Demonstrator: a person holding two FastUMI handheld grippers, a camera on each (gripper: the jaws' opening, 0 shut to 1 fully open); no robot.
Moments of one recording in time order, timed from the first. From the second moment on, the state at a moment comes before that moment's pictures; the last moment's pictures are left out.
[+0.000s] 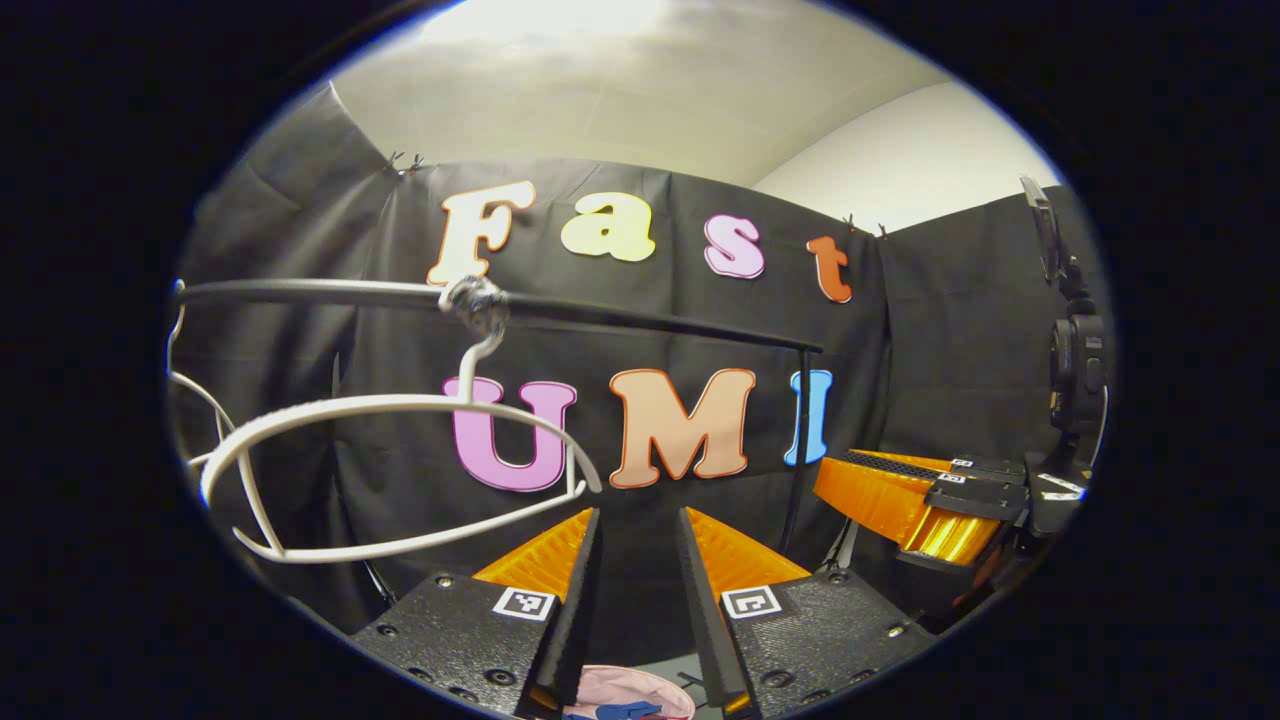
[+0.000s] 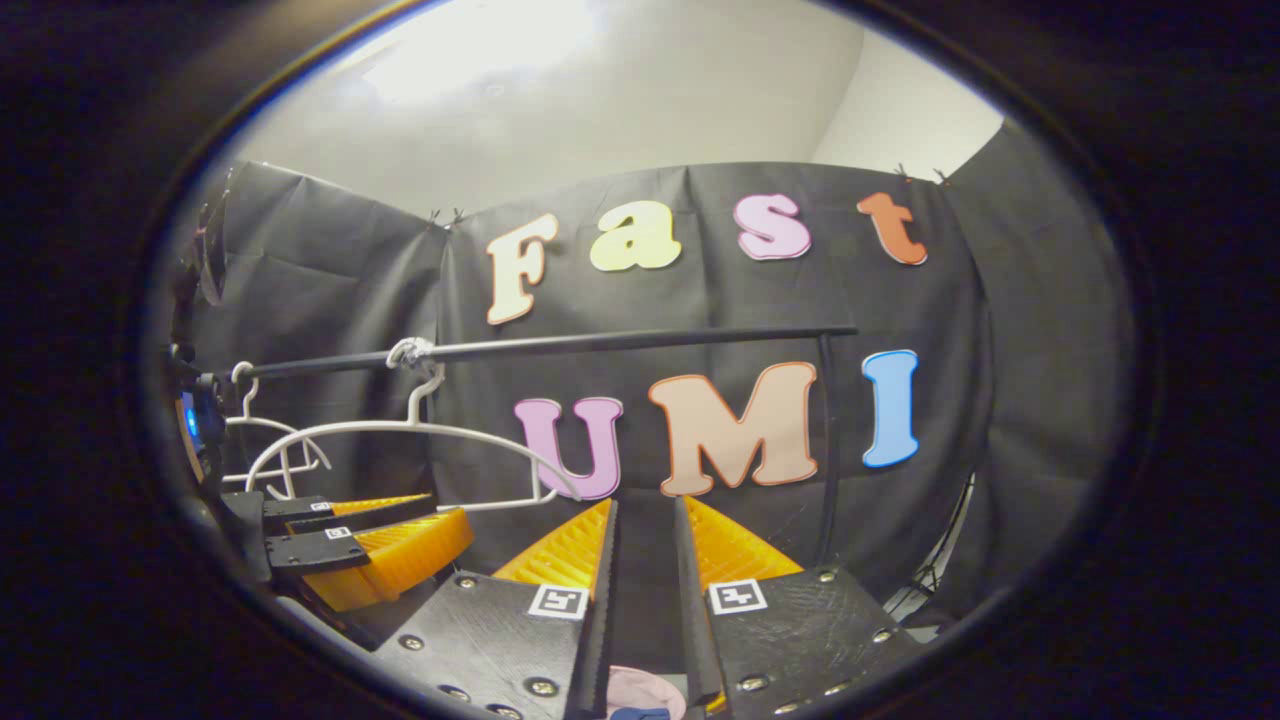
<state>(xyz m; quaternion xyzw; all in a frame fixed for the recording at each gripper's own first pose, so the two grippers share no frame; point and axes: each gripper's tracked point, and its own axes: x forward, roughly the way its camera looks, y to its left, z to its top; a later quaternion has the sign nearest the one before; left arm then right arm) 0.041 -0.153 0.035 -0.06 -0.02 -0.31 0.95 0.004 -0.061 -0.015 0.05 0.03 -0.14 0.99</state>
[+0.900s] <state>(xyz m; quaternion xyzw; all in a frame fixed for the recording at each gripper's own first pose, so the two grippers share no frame) 0.019 -0.184 0.064 -0.08 -0.05 -0.35 0.93 -0.057 -0.123 0.021 0.03 0.00 -0.23 0.97</state>
